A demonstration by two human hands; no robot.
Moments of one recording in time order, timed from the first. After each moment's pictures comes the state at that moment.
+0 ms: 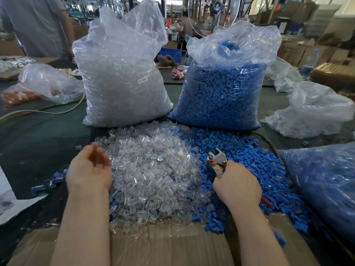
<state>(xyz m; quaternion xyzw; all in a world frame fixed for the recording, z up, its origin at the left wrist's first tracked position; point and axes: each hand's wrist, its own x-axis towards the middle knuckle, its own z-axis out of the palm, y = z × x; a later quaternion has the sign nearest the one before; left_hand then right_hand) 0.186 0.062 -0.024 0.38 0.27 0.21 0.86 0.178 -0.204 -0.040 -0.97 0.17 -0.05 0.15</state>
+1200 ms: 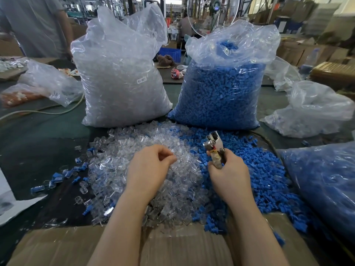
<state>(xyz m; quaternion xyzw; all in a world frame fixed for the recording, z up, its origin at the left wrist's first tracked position) 0.192 -0.020 -0.022 0.91 0.02 0.09 0.39 0.182 -0.200 -0.037 -0.91 0.09 -0.13 0.38</state>
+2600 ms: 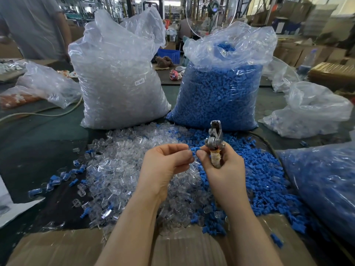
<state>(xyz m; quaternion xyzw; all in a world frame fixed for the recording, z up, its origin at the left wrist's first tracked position) 0.185 -0.049 -0.007 0.60 0.06 -0.03 0.80 0.173 -0.186 -0.028 -0.77 -0.04 -0.23 0.60</state>
